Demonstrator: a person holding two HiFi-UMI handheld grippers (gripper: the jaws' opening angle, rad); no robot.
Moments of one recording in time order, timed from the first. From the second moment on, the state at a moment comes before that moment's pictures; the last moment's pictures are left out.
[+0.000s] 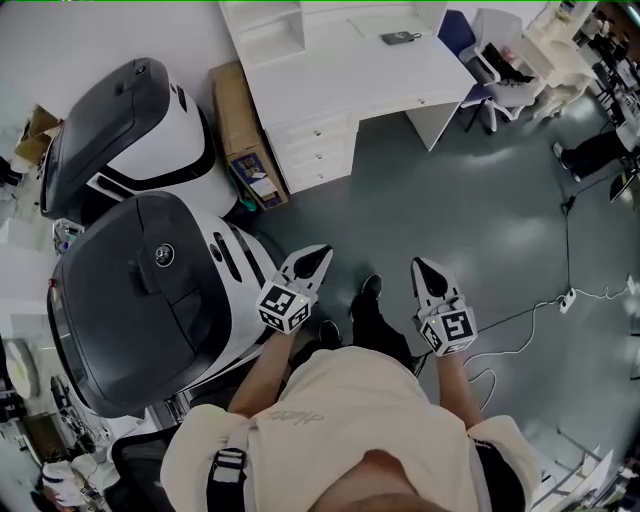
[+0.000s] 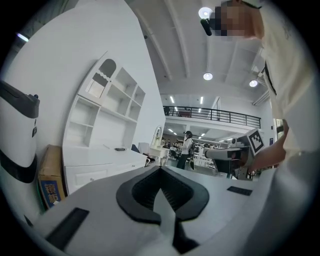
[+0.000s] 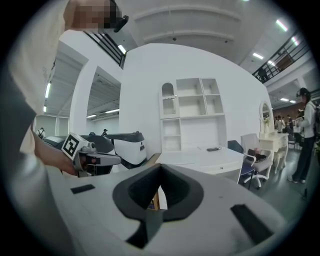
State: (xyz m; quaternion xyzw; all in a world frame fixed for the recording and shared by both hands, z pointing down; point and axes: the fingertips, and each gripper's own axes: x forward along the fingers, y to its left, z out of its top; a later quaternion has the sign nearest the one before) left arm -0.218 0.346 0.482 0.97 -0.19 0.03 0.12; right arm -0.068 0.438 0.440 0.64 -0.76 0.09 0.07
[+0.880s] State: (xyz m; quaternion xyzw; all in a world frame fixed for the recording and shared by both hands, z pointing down) left arm -0.060 0.185 0.448 0.97 -0.24 0.05 0.07; right arm 0.103 0.256 0.449 0.57 -0.81 0.09 0.04
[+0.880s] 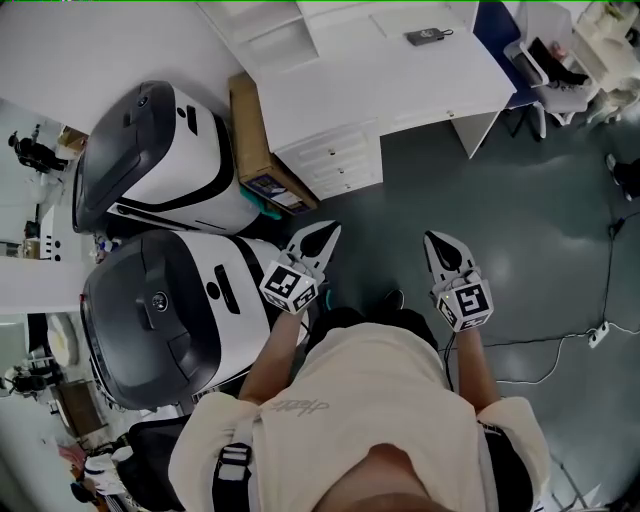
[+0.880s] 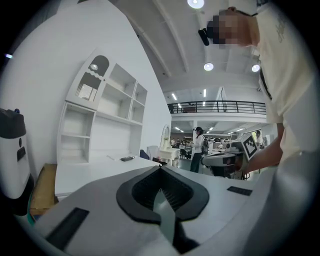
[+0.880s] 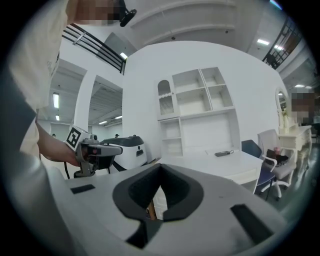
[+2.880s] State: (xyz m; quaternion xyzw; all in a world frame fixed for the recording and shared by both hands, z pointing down) left arm -0.091 -0.148 0.485 0.95 -0.31 0.03 0.07; right arm 0.061 -0.083 0.438 0.52 -0.84 0.08 0.11
